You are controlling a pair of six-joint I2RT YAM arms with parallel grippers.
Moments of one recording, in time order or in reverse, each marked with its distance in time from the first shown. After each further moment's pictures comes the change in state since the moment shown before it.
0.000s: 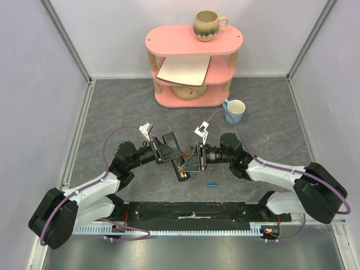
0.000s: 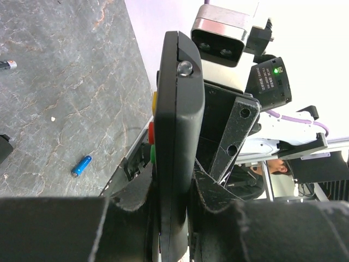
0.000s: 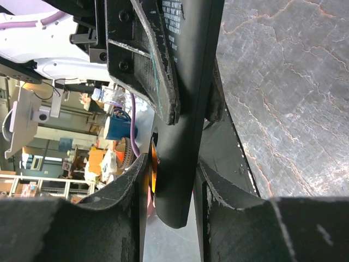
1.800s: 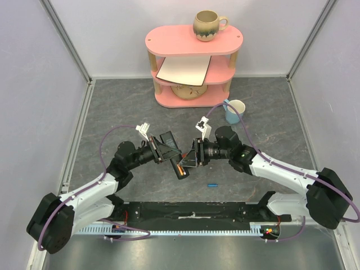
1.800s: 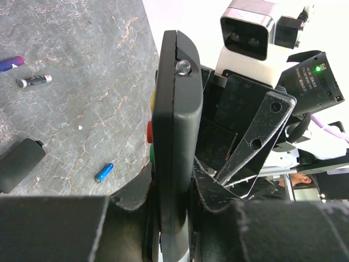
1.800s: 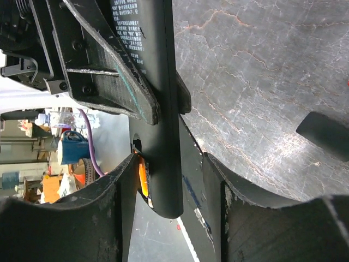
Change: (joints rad) left arm 0.003 -0.055 0.013 -0.117 -0.072 0.089; right arm 0.008 -0.061 0.170 -0.468 0.205 -0.169
